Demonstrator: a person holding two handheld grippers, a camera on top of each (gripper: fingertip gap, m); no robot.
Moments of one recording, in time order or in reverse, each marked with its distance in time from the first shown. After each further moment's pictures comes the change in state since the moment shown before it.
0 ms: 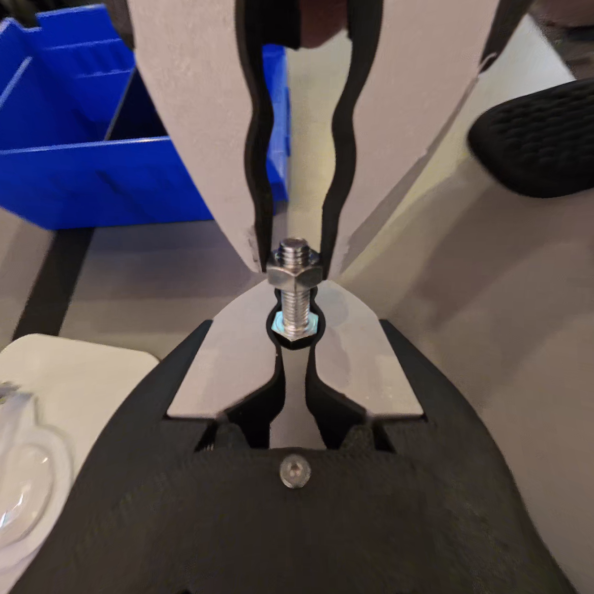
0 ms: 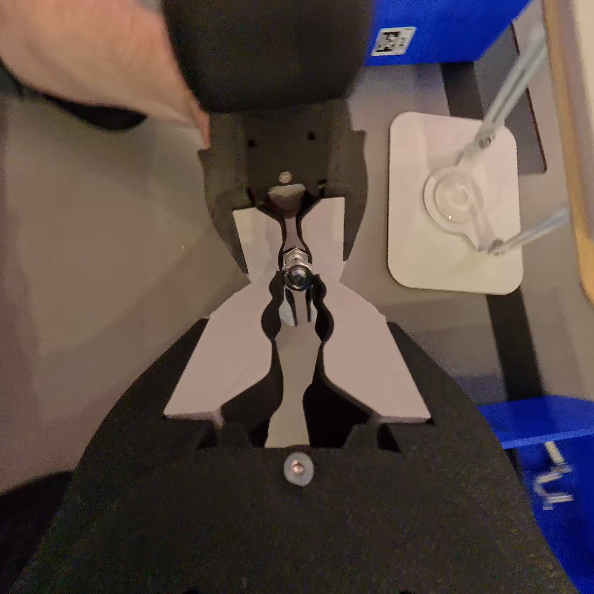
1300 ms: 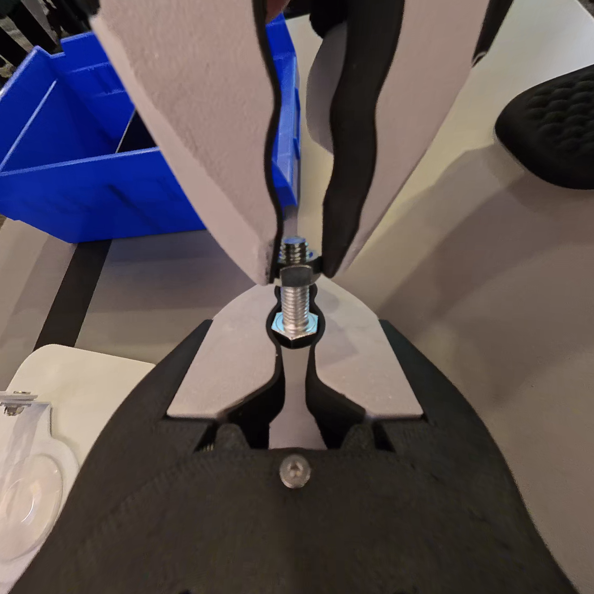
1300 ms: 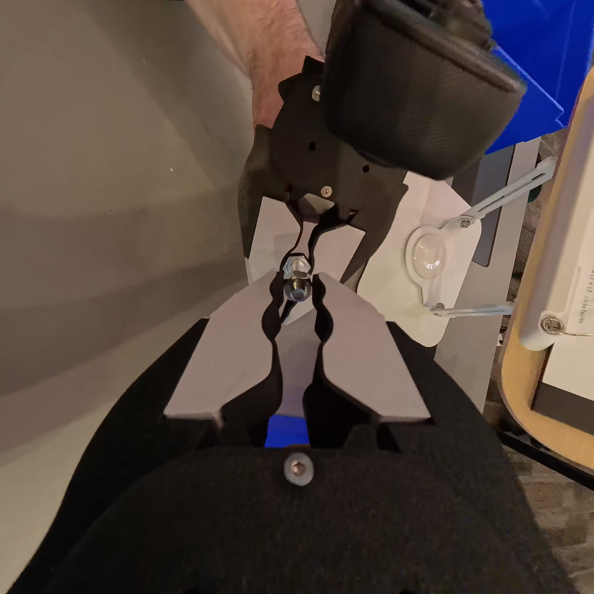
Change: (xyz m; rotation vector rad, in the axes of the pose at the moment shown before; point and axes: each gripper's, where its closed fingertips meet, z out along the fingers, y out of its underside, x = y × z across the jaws) left arm -0.001 0.001 0.014 0.015 -0.066 0.058; right arm -0.004 0.008 0.000 -0.053 0.007 -0.479
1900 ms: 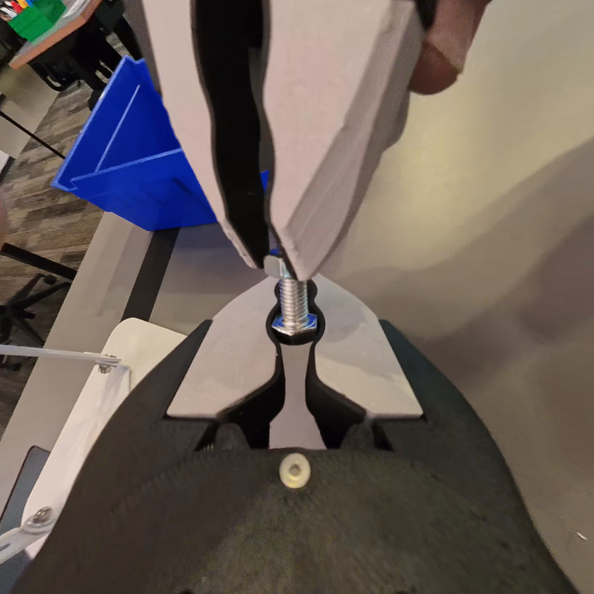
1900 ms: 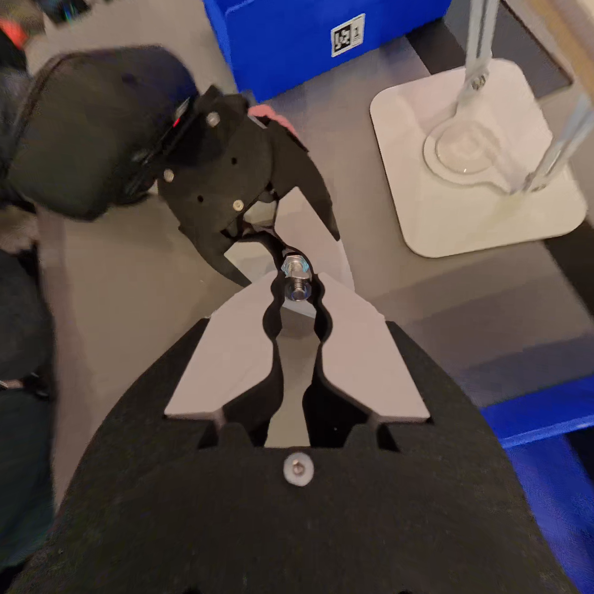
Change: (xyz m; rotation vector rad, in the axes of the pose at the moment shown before) left arm -0.024 0.006 0.000 -0.056 -0.219 0.082; right arm 0.010 0.011 0.003 0.173 -0.027 0.799
